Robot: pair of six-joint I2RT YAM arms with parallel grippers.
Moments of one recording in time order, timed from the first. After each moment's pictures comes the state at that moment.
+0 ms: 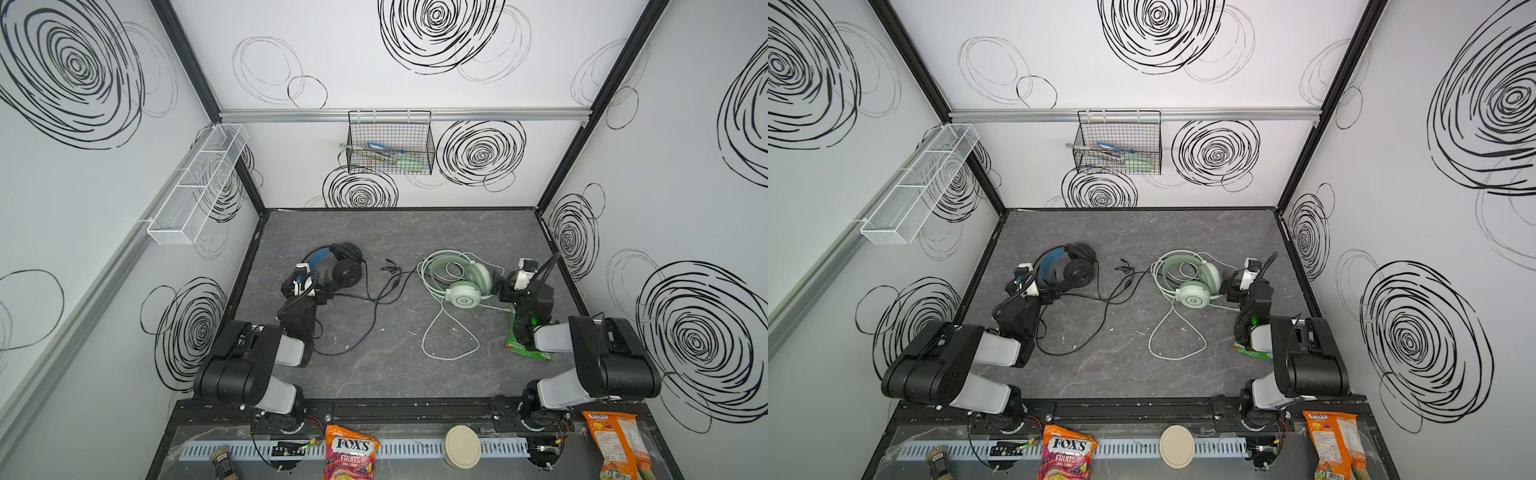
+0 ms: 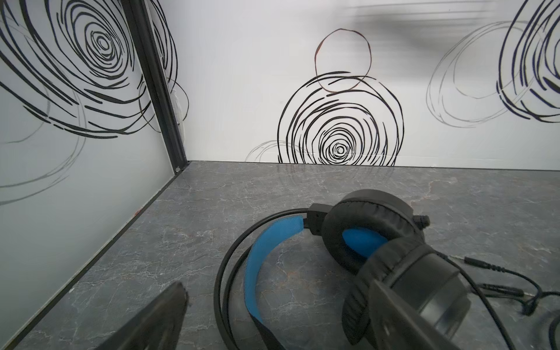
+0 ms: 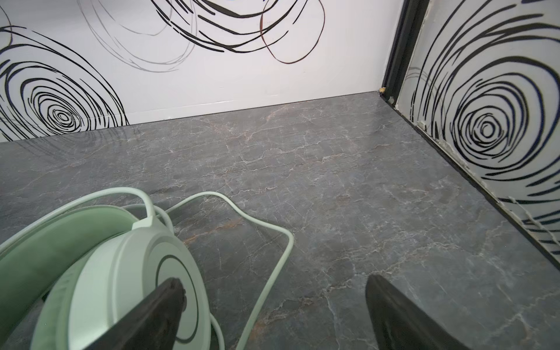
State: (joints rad) left arm -0.09 1.50 0.16 1.26 -0.19 -0.01; right arm -0.02 1.49 0.26 0.96 -0.02 0.09
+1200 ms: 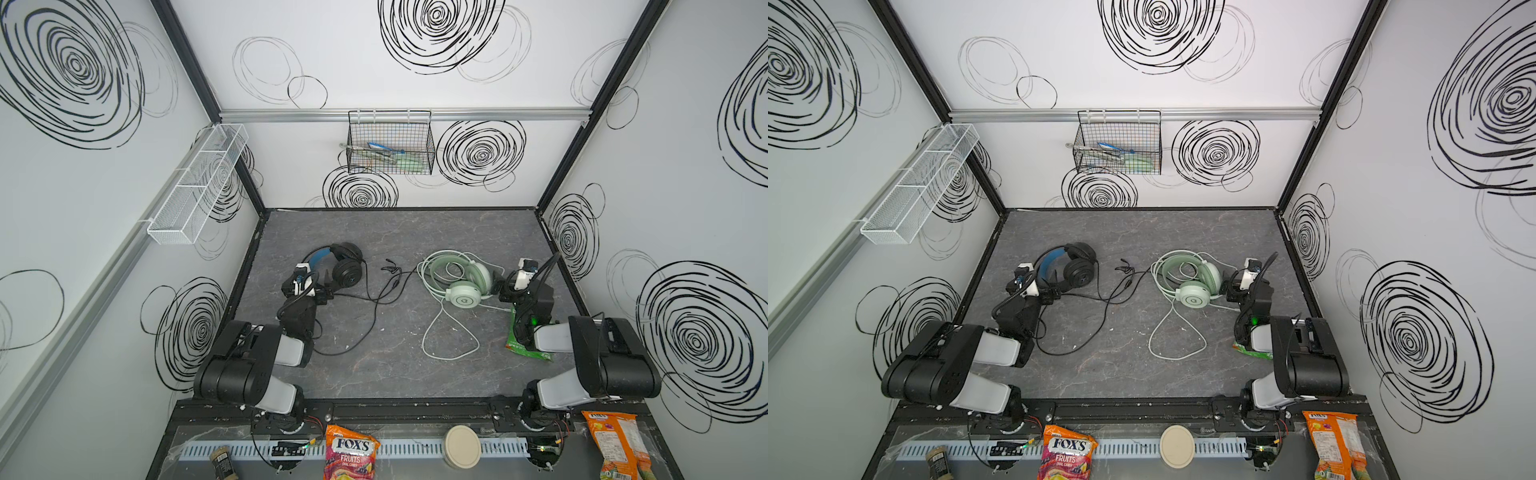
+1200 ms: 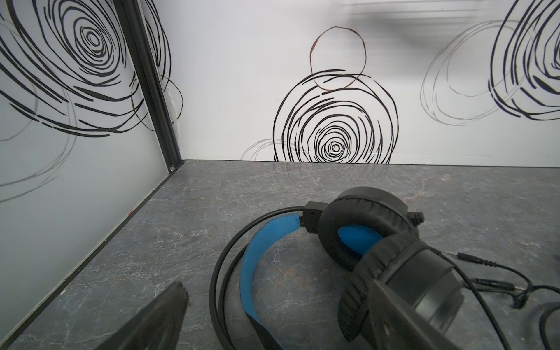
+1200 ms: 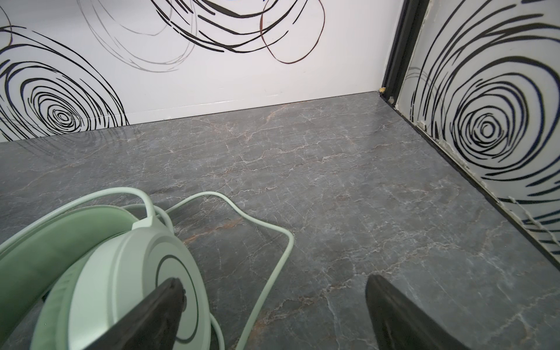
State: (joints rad) left arm -0.08 1.50 0.16 1.26 -0.17 -0.01; right arm -0.02 1.49 0.26 0.96 -0.02 0.09
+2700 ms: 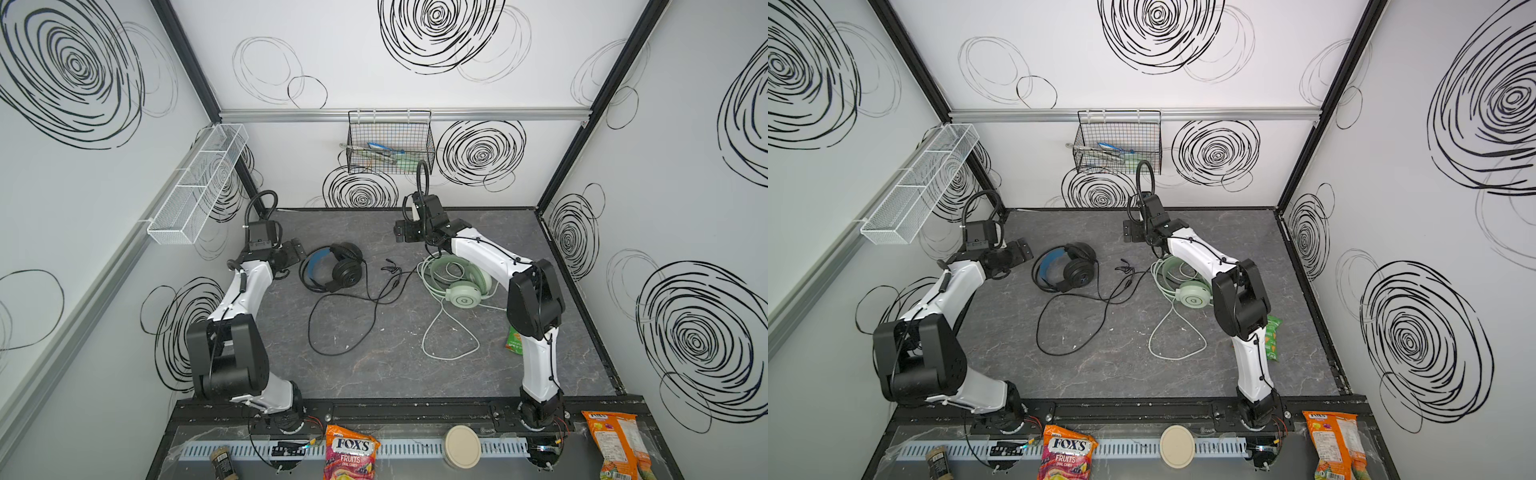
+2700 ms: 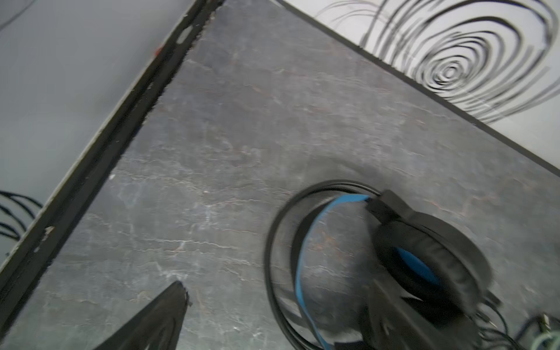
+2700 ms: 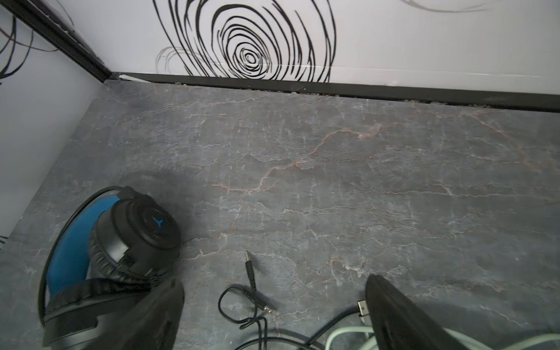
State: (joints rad) left arm 0.23 1.56 1.13 -0.45 0.03 -0.31; right arm 0.59 2.06 1.78 -0.40 0.05 0.34
